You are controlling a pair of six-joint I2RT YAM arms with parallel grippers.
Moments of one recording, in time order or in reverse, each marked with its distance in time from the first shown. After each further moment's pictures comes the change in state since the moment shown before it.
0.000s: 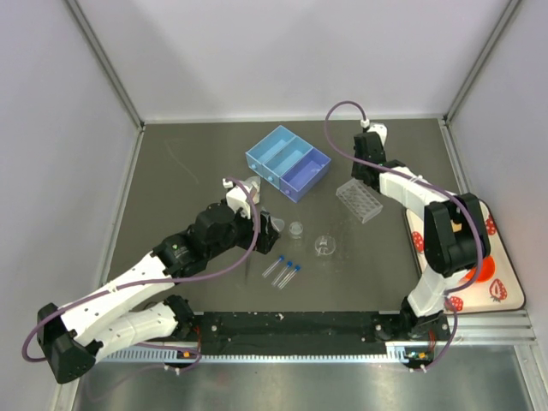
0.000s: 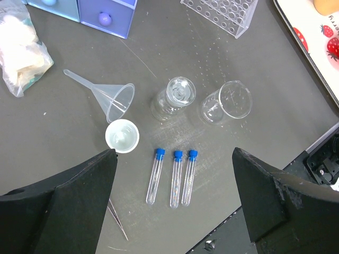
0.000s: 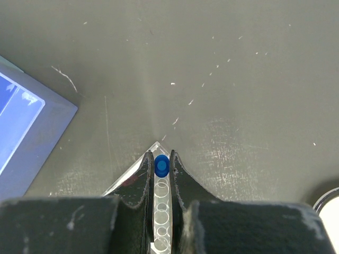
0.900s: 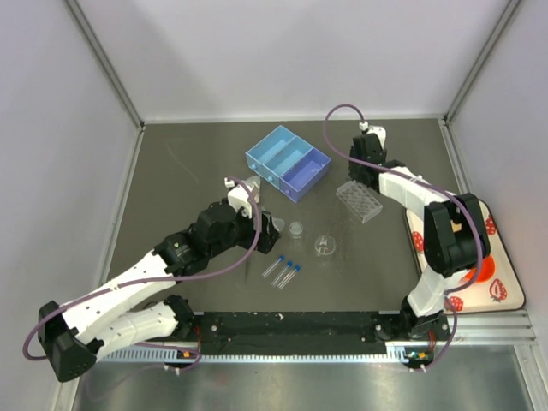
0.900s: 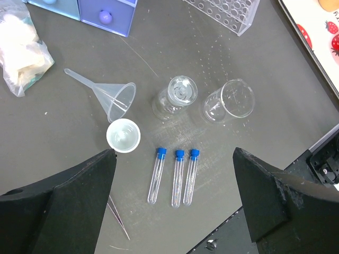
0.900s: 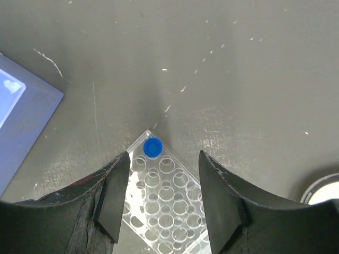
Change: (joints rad) left arm 0.000 0.010 0.002 -0.001 0.000 0.009; right arm 0.007 0.020 0.001 -0.034 0.004 -0.011
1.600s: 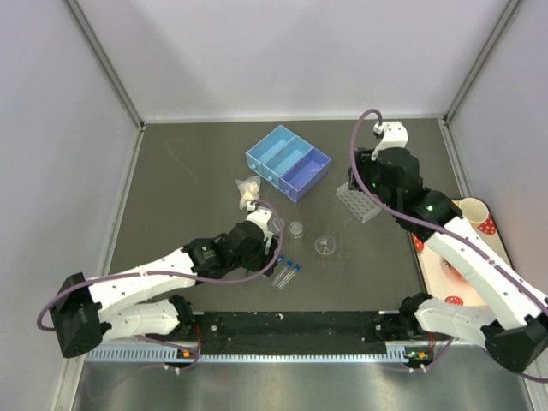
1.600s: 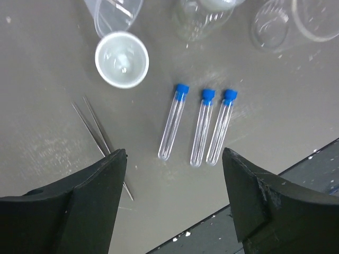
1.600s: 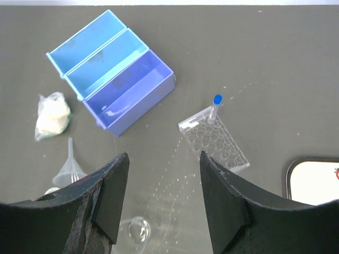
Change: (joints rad) left arm -0.132 0.153 -0.057 -0.115 -0.099 -0.088; right arm 0.271 -0.644 -0.037 -0.252 0.043 -0.014
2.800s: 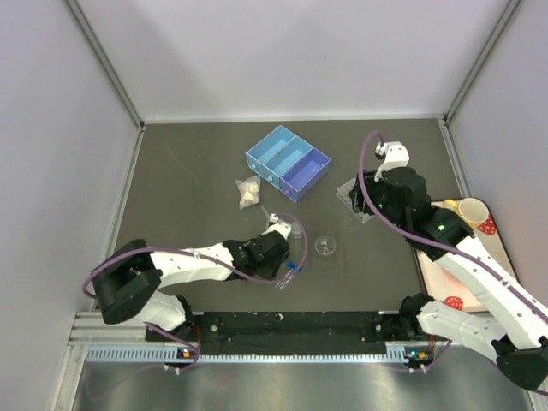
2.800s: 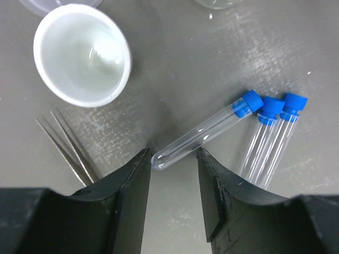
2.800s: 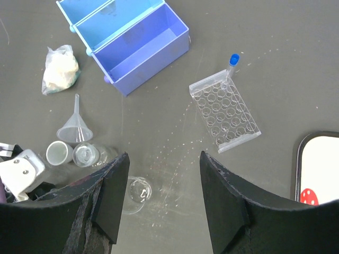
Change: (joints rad) left arm -0.064 0.360 -0.035 0.143 -0.085 0.031; right arm 0.045 -0.175 -0.116 -0.115 -0.091 0.015
